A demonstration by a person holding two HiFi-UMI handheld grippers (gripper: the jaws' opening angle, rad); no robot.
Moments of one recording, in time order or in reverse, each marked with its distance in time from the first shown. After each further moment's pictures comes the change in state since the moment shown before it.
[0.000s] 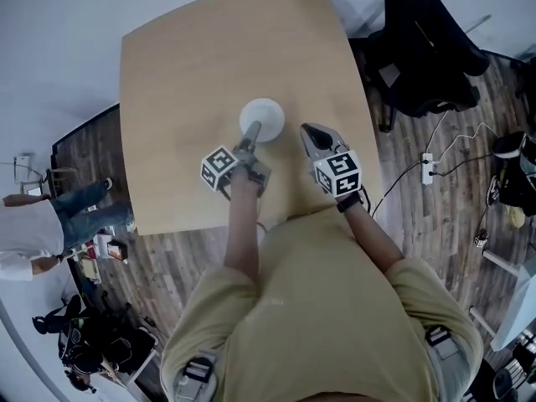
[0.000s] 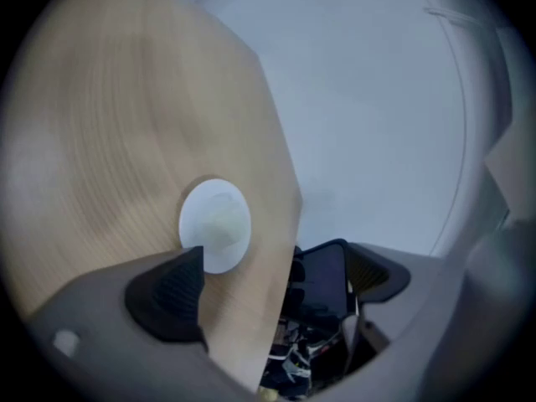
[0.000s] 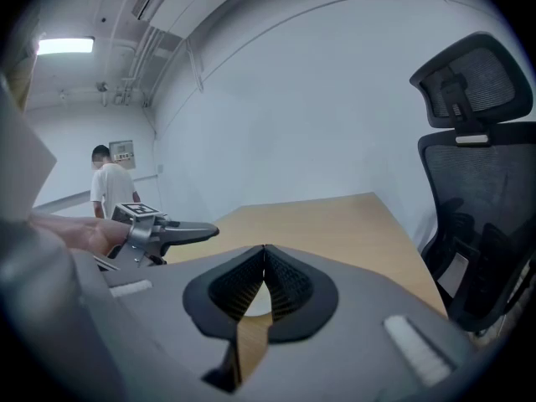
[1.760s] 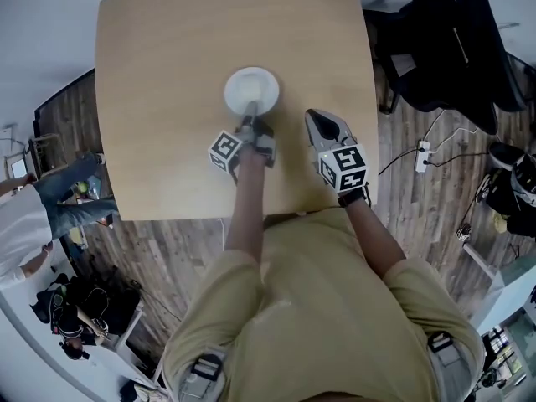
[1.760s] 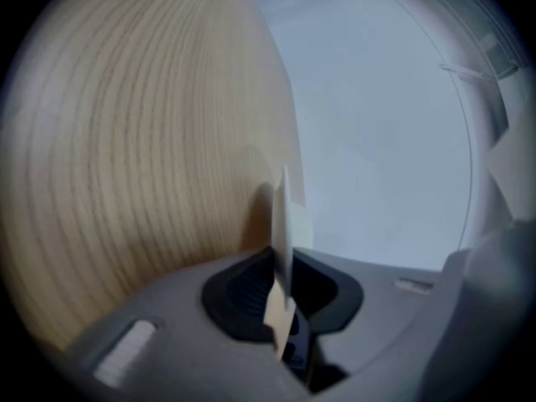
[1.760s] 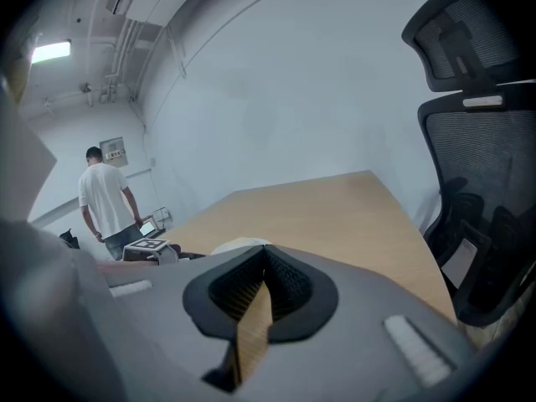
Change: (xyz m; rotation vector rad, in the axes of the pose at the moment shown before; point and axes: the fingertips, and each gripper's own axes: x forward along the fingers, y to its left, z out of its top) left arm 0.091 0.063 0.038 -0.189 -0.277 -0.100; right arm 0.052 -0.056 -0.019 0.056 0.113 0.006
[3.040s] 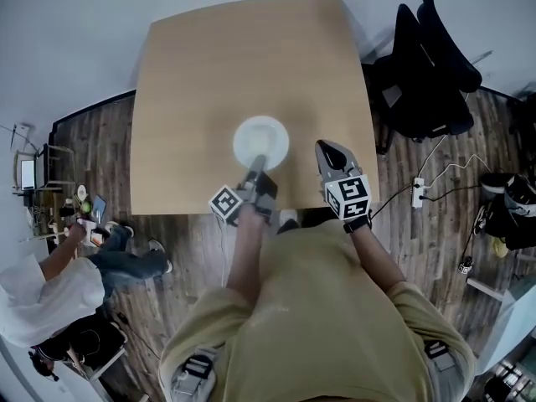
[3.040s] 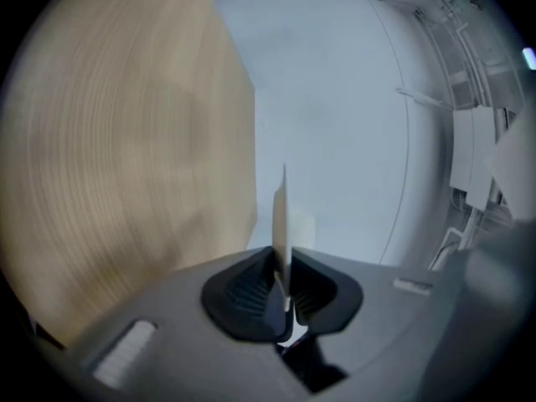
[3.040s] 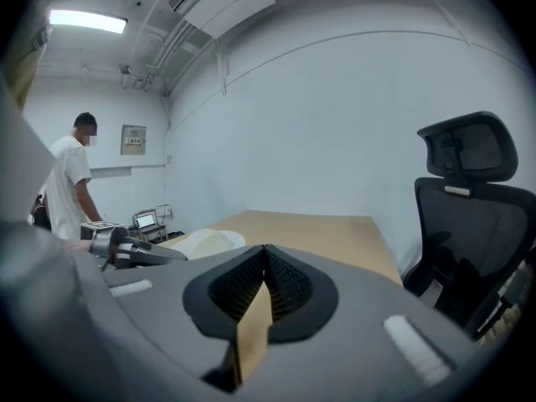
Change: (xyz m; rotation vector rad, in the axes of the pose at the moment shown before) left arm -0.231 -0.084 -0.041 -0.002 0.106 -0.270; right arm -0.131 0.124 0.012 -0.213 -0.149 -0.047
